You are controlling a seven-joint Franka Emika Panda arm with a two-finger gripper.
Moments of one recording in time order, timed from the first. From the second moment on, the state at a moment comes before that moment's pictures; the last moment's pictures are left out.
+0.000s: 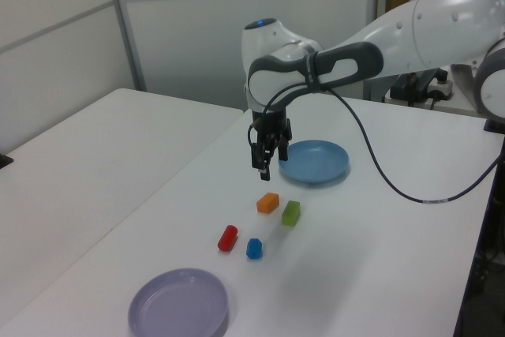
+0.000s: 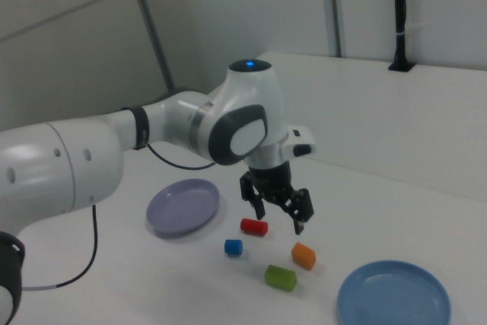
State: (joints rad) arm -0.16 0.37 0.04 -1.59 -0.01 1.93 -0.14
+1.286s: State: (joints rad) arm -0.16 0.56 0.04 -1.59 -0.08 2.17 -0.10
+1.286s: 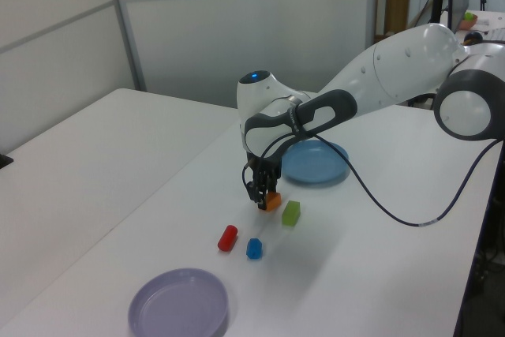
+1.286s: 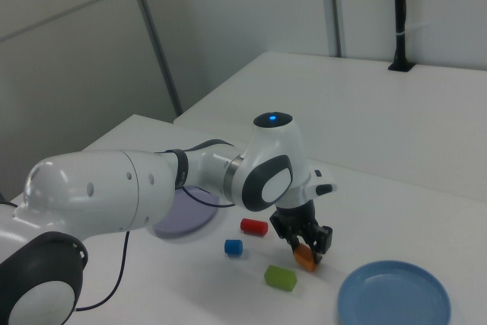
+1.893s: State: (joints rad) arm -0.19 0.51 -0.08 -1.56 -0.08 2.17 -0.09
